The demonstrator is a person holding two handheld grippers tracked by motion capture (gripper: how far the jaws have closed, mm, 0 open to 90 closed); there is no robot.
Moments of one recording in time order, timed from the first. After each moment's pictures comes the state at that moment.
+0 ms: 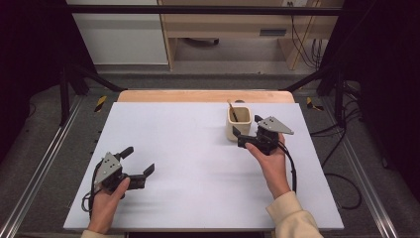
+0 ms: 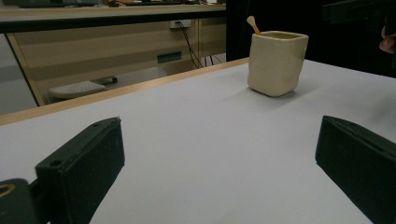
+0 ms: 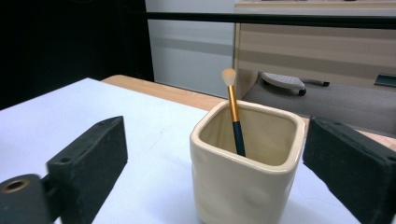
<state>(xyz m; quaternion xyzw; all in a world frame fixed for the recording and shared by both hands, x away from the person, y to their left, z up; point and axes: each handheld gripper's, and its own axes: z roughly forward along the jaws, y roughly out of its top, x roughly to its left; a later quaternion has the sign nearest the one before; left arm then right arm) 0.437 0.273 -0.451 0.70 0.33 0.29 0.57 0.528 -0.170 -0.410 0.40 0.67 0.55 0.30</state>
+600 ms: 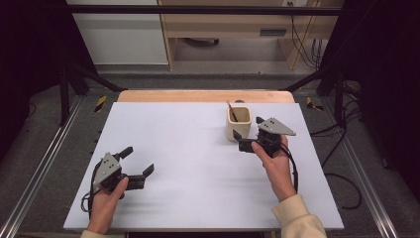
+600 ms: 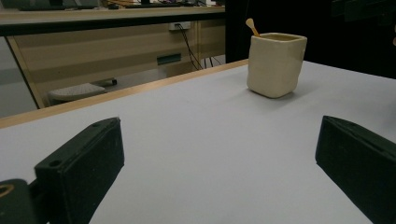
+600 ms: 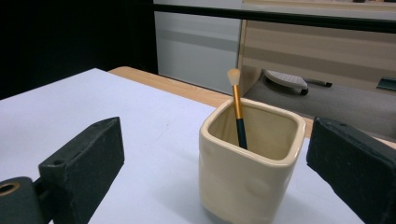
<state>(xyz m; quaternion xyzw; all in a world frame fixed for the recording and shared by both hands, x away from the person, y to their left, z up) 0.436 0.274 -0.450 0.70 0.32 0.29 0.57 0.514 -0.172 -0.399 0.38 0.69 0.54 0.30</state>
